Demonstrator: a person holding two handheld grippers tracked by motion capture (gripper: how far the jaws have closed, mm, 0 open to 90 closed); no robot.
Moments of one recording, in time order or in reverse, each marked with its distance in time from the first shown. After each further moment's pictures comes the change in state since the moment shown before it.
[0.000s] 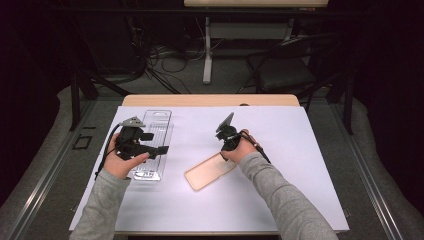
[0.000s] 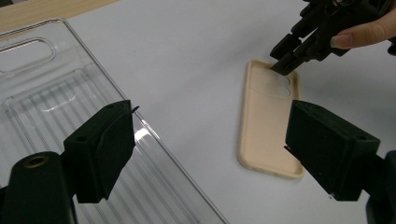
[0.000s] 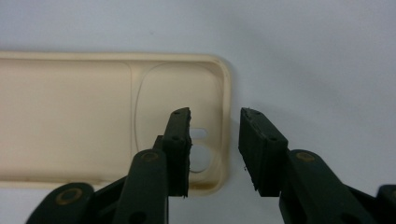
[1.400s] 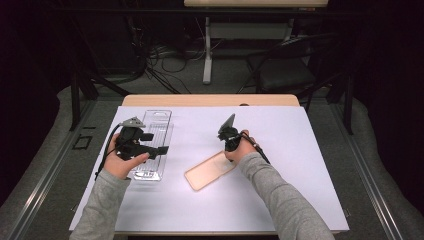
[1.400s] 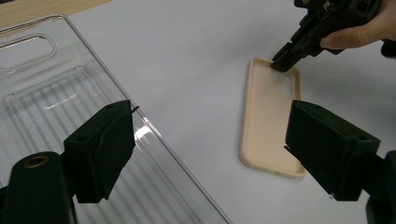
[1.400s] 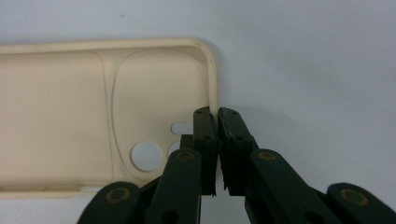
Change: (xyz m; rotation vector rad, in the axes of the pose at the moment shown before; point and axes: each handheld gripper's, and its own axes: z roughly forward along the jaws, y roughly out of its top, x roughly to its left) left arm 0.001 -0.001 0.001 0.006 0.002 -0.006; right arm -0.007 0.001 0.008 0.104 -0.027 0.039
